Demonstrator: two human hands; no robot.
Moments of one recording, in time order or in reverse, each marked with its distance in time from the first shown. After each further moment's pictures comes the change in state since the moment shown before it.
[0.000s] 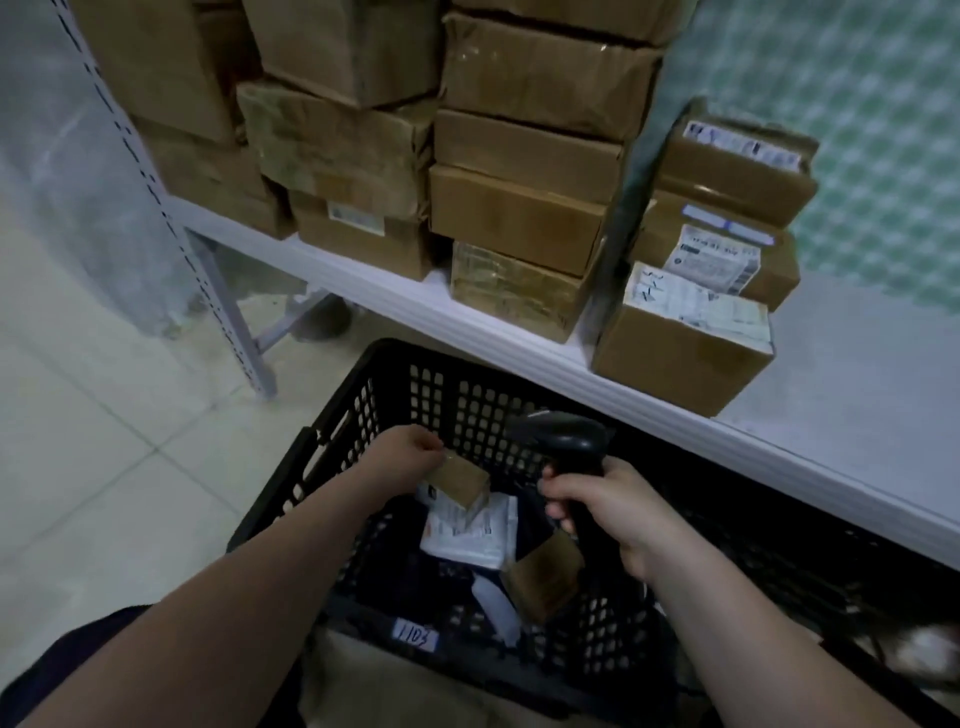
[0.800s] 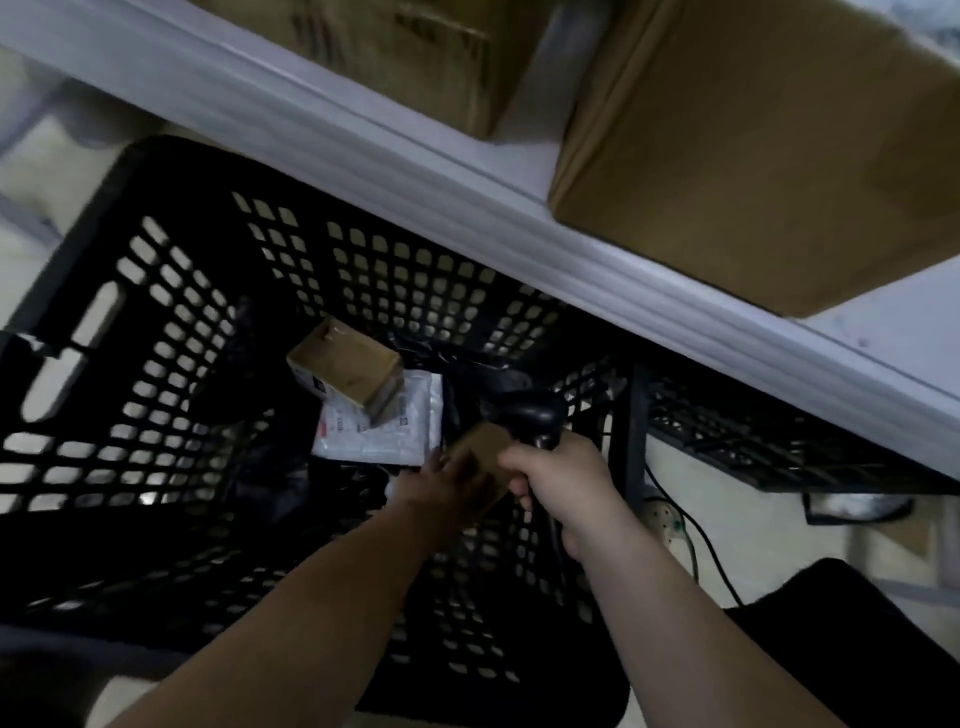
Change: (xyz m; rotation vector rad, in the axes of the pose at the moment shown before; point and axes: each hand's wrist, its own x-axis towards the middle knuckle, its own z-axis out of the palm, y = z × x) left_hand 0.086 -0.072 0.248 0.979 -0.716 0.230; right_hand 0.116 0.113 -0.049 -0.066 0.298 0.361
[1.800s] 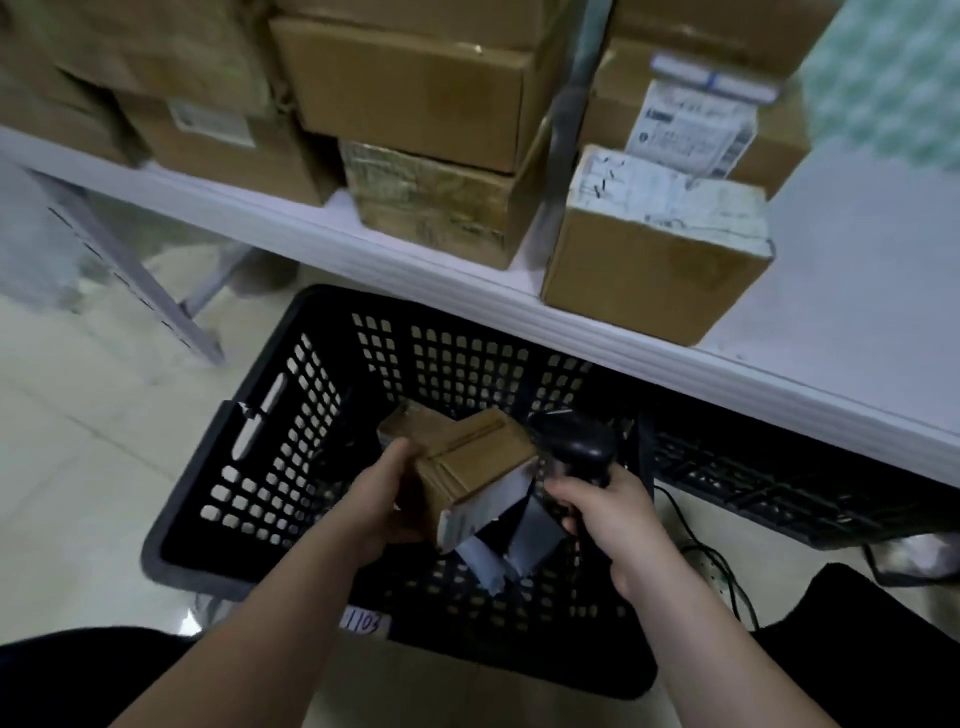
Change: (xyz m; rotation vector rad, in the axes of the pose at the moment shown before) left_hand -0.161 -0.054 -0.051 -1.871 0.364 -0.280; right_hand -0.093 -0.004 -0.017 0.219 -0.032 -0.236
